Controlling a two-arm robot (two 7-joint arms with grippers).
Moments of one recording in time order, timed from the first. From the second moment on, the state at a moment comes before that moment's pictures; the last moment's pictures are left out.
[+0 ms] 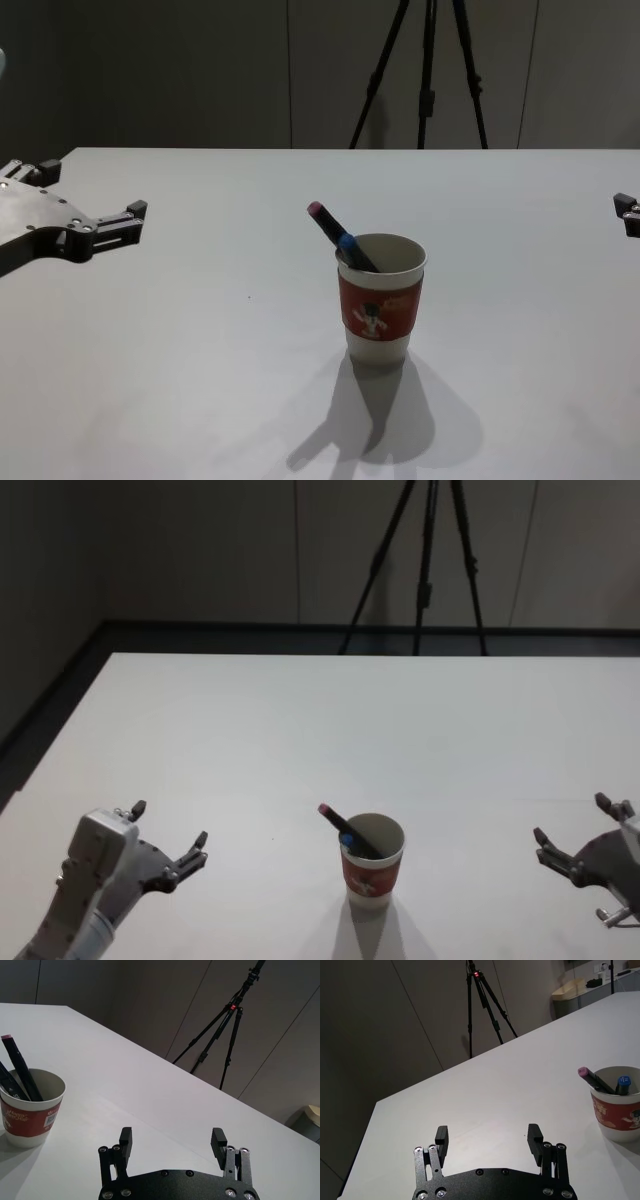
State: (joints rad) left arm -0.20 0.60 0.45 -1.41 -0.25 -0.12 0.03; right arm 0.20 0.60 -0.45 -1.41 0.25 -0.12 -0.03
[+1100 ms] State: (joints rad) left arm -0.20 0.60 0.45 -1.41 -0.25 -0.12 0.03; right arm 0.20 0.60 -0.45 -1.41 0.25 -0.12 -0.03
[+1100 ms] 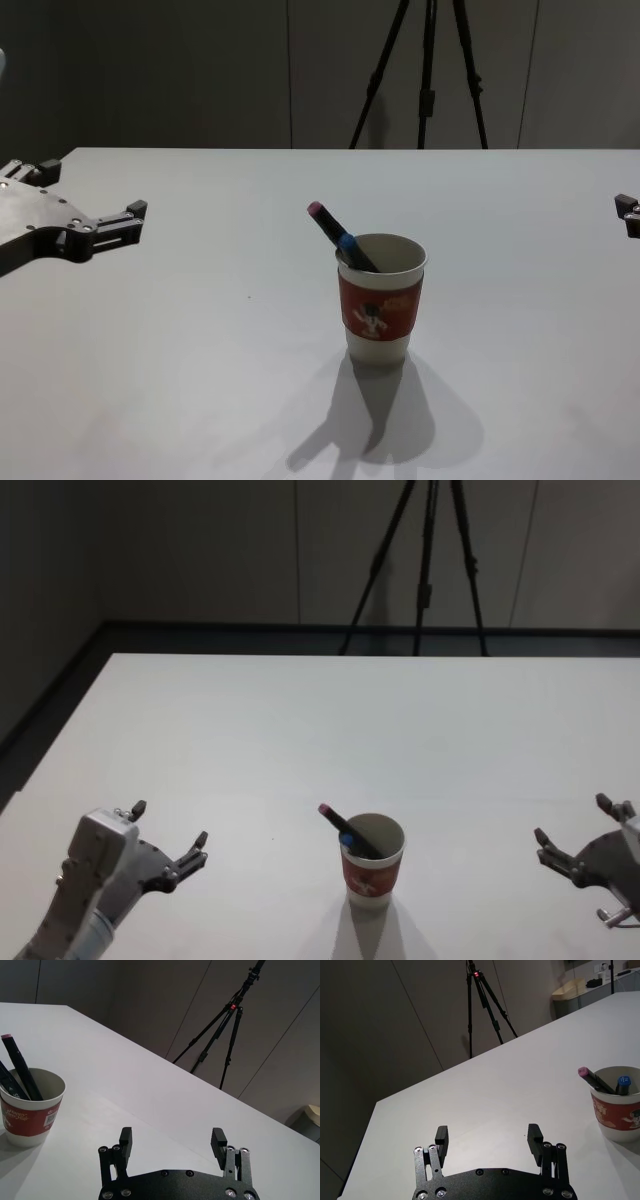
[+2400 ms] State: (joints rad) left arm -0.20 0.60 0.45 -1.41 -0.25 -0.12 0.03; right arm 0.20 0.60 -0.45 -1.41 0.25 -0.12 -0.03
